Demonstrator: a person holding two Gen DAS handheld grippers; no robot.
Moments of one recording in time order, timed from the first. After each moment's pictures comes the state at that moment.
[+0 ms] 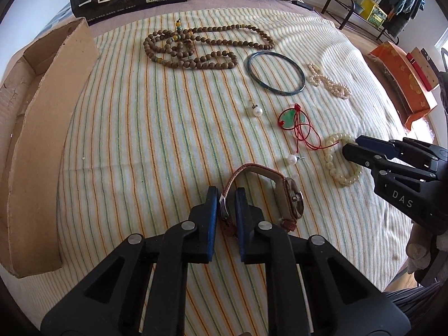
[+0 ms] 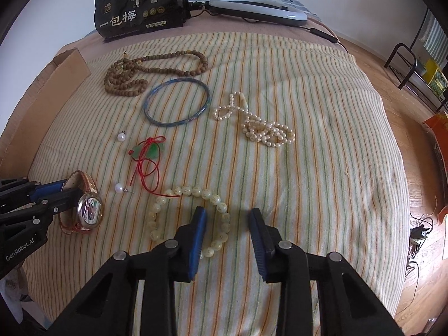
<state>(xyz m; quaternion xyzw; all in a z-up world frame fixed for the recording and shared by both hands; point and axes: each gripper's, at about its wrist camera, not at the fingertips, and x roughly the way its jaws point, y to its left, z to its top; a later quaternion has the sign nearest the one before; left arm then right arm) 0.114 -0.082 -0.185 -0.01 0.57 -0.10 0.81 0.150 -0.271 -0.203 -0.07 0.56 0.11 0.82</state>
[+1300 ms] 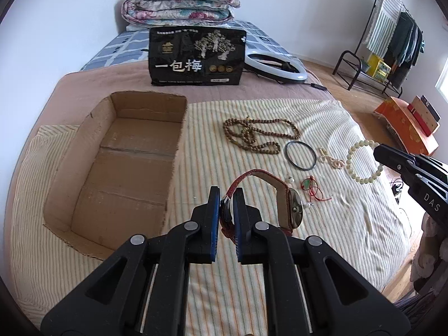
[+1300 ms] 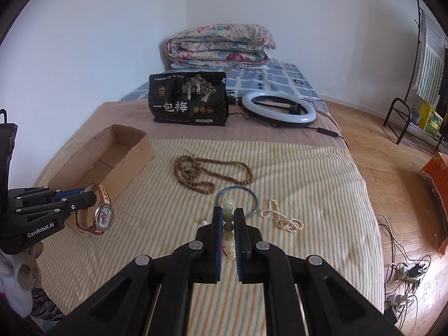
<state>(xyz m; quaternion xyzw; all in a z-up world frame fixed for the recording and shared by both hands) 0.083 0.015 -0.075 -0.06 0.44 -0.04 0.89 0.105 -0.211 -0.066 -0.06 0.38 0.16 0.91</state>
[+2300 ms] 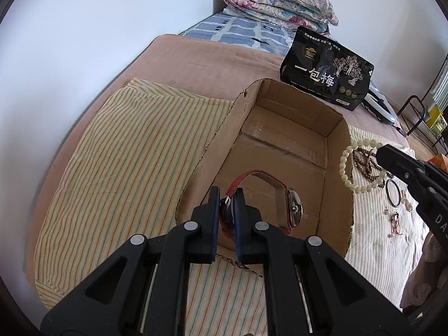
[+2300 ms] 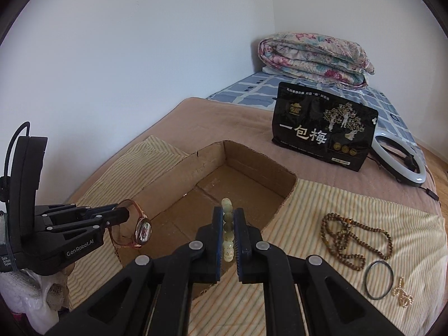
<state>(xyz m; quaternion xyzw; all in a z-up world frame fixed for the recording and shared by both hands) 0.073 0.190 -0.109 -0.13 0.46 0.12 0.87 0.145 0.008 -0.093 -0.09 0.37 0.33 0.86</state>
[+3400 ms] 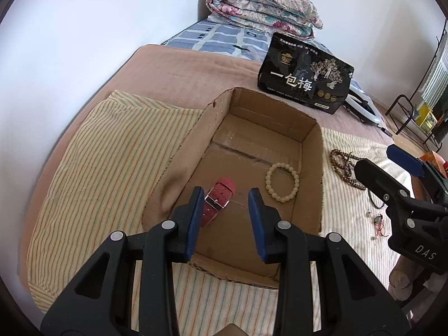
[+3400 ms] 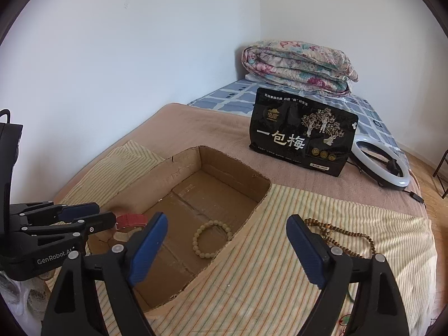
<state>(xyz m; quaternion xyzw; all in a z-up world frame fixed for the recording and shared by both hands) 0.080 0.158 -0.092 -0.13 0.44 0.09 0.89 0.146 -0.022 -0.084 -0.10 0.34 0.28 0.89</state>
